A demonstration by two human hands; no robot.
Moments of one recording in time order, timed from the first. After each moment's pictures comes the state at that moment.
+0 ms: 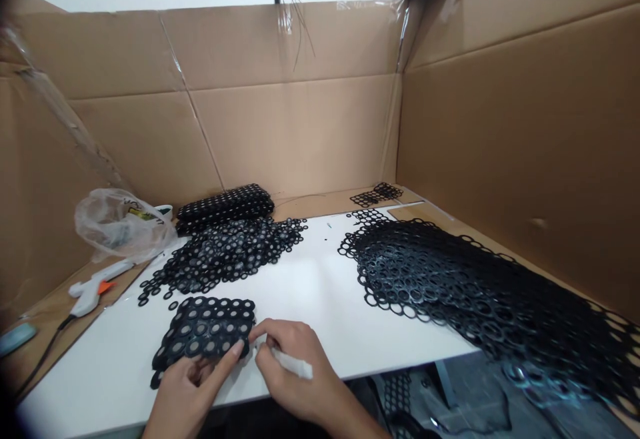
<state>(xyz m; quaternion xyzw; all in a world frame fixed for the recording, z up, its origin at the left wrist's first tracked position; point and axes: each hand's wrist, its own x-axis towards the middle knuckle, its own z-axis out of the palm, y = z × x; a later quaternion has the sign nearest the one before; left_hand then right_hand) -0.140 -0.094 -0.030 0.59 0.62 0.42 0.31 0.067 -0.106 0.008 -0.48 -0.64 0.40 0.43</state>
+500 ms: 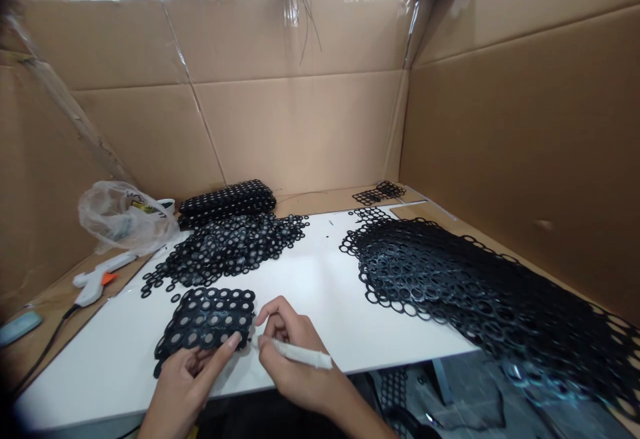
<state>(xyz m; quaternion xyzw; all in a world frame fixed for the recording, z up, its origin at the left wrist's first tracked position) -0.145 -0.094 -0.028 0.58 0.58 0.40 0.40 0.070 -0.111 0.004 -0.42 -0.63 0.46 0.47</state>
